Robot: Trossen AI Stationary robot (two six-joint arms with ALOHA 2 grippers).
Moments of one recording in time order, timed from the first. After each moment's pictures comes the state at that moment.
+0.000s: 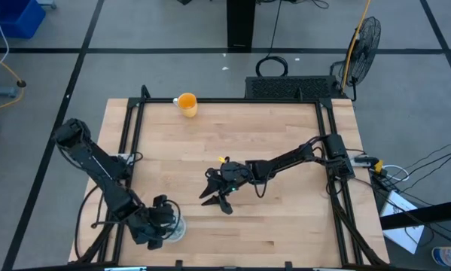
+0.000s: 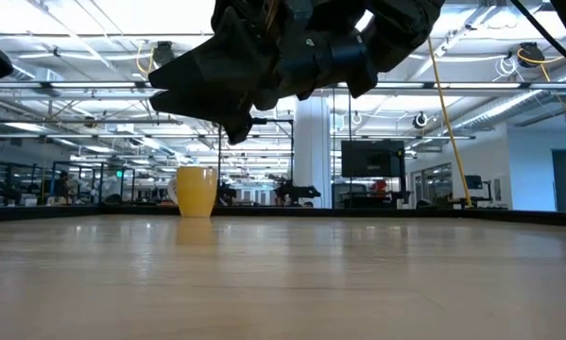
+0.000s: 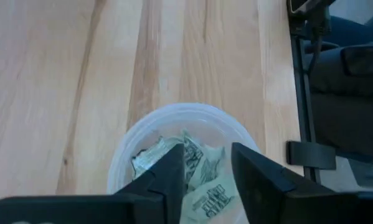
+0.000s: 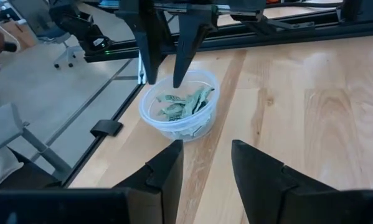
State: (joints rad) left arm -0.88 1.40 0.79 -0.37 -0.31 -0.91; right arm 0.14 2.05 1.23 0.48 -0.34 0.20
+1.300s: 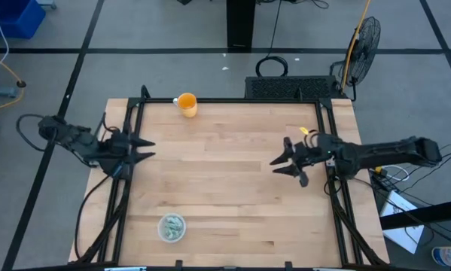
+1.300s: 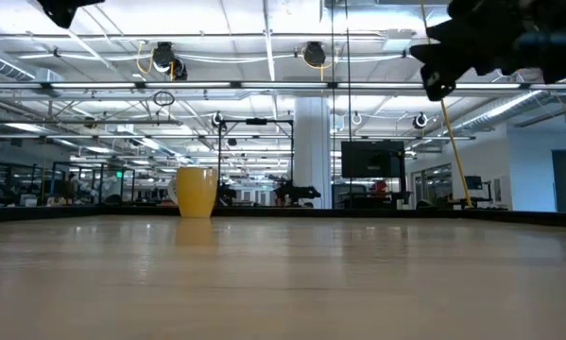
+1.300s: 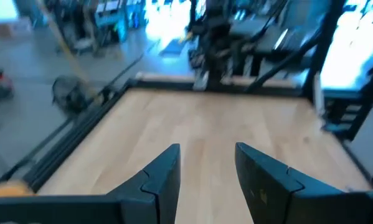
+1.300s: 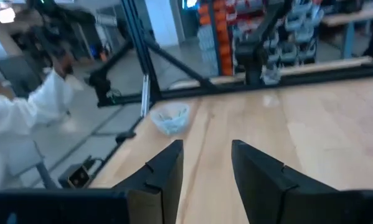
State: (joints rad) left arm -0.50 0.39 0.74 -0.63 -0.59 -0.18; right arm -0.07 0.75 0.27 0.38 -0.35 0.20
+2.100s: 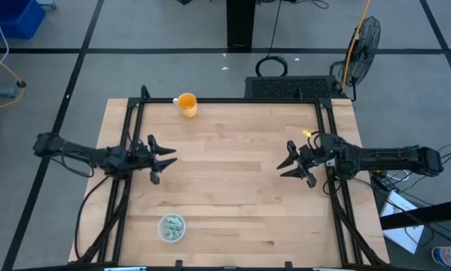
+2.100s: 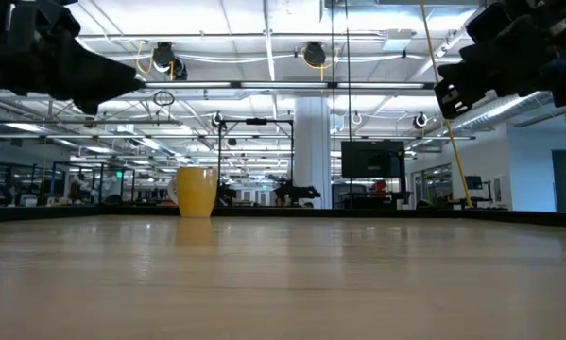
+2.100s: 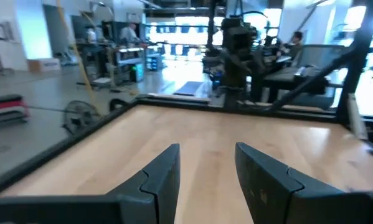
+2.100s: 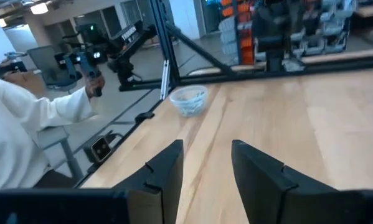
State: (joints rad) left arm -0.22 0.32 0.03 0.31 -0.39 -0.04; right arm -0.18 0.59 0.14 0.37 -0.56 0.17
